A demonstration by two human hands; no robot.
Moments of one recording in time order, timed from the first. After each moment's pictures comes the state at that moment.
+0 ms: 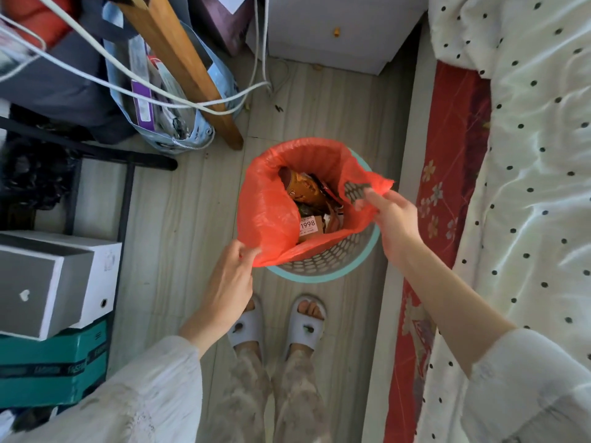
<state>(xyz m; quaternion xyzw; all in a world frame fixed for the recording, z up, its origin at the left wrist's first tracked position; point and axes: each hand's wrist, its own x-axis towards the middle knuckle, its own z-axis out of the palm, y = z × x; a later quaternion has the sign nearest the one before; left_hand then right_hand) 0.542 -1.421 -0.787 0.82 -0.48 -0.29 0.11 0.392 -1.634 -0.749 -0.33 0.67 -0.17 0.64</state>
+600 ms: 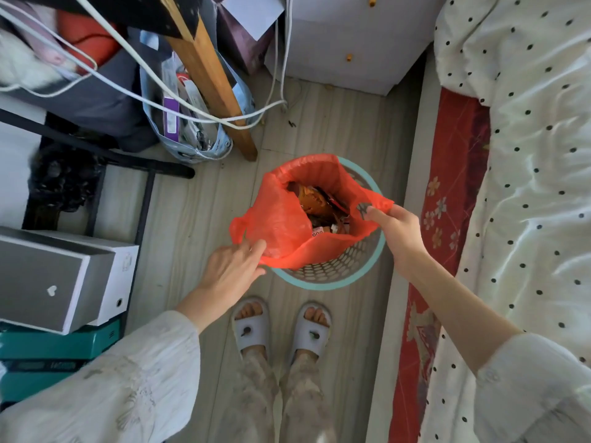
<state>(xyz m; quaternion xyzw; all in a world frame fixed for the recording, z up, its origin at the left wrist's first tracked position) 0.584 -1.434 -0.749 0.74 -0.62 -0.23 -0.14 0.402 -1.623 -0.717 -0.44 0.67 -0.09 0.59</state>
